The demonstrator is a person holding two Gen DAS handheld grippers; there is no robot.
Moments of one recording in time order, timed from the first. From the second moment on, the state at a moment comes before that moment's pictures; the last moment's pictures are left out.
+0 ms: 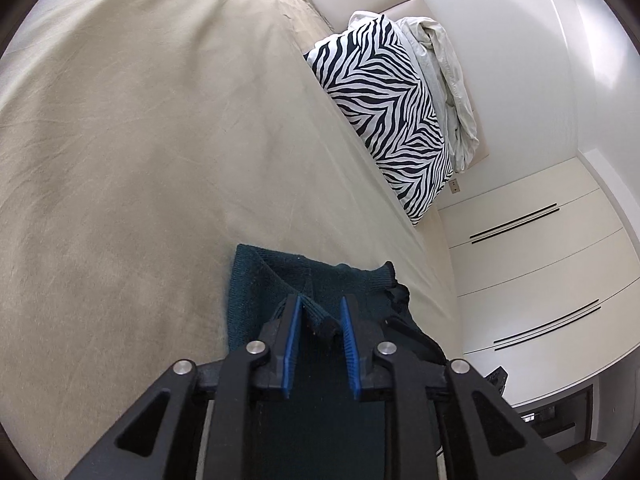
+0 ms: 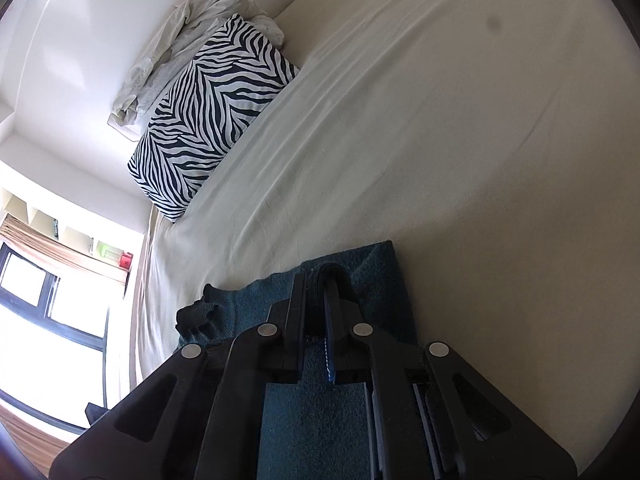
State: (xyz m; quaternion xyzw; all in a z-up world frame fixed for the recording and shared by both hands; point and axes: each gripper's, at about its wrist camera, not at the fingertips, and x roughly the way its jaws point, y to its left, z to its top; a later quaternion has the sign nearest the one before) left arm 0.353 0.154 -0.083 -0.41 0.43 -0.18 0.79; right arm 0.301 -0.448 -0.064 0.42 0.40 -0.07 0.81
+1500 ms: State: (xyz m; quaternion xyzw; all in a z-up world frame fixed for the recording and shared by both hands) left arm 0.222 0.119 -0.096 -0.26 0.45 -0.15 0.84; right arm 0.151 -0.400 -0.049 0.23 0.45 -0.06 0.86
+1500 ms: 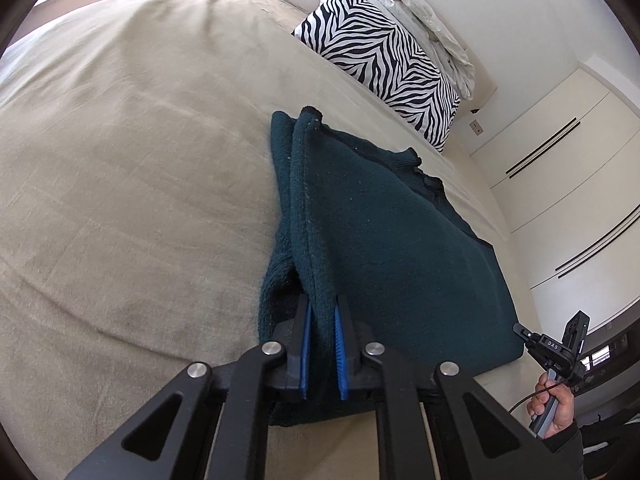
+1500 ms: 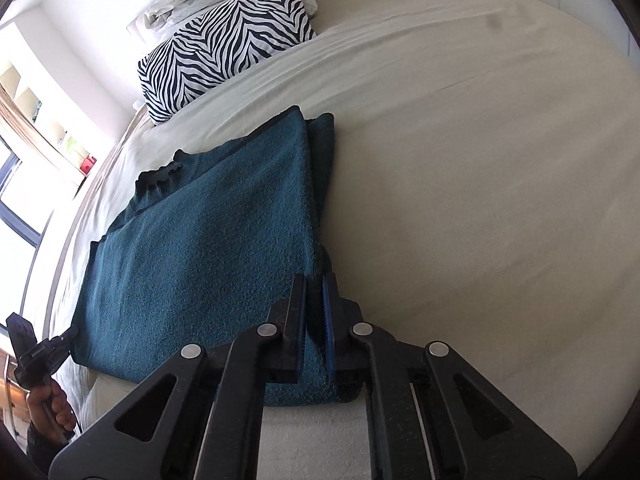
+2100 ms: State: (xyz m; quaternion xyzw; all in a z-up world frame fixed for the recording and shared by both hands) left arm 0.216 0.127 -0.103 -0.25 0.46 -0.16 0.84; right arm 0.118 -0.407 -0.062 0.27 0.45 -0.06 0.85
